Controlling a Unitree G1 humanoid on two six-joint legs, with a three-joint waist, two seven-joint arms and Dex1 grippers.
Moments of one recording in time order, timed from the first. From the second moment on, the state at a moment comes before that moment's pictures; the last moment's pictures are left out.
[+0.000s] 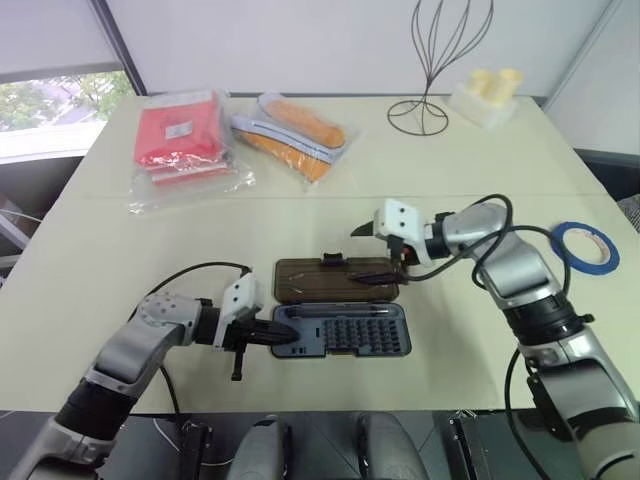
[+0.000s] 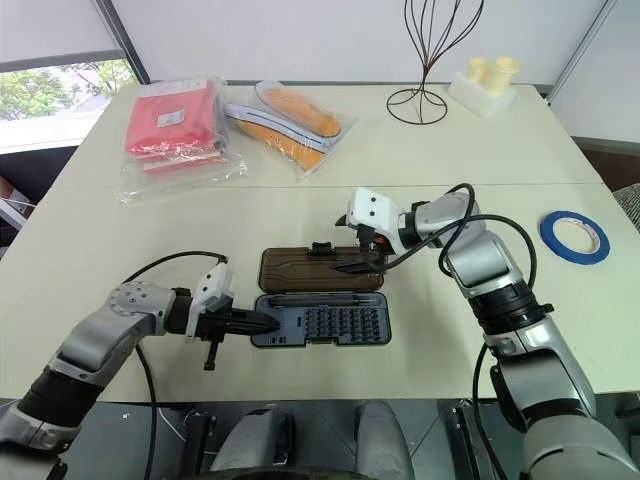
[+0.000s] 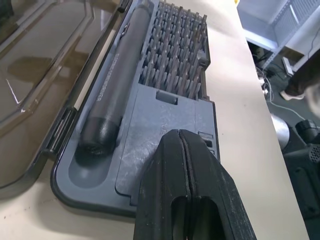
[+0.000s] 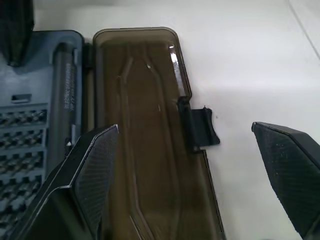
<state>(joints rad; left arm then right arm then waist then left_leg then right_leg) -0.23 0.69 -0.22 -0.15 -0.40 0.40 -1.22 -0.78 -0.58 0.29 0.16 0.05 0.40 1.20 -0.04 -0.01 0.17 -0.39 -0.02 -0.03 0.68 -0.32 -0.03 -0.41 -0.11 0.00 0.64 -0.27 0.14</state>
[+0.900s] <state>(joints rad) -0.20 0.68 -0.22 -0.18 -0.40 0.40 -1.17 -0.90 -0.48 0.31 0.67 -0.09 0.08 1.14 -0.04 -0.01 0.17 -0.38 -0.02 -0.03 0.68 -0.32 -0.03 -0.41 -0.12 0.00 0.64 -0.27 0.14</state>
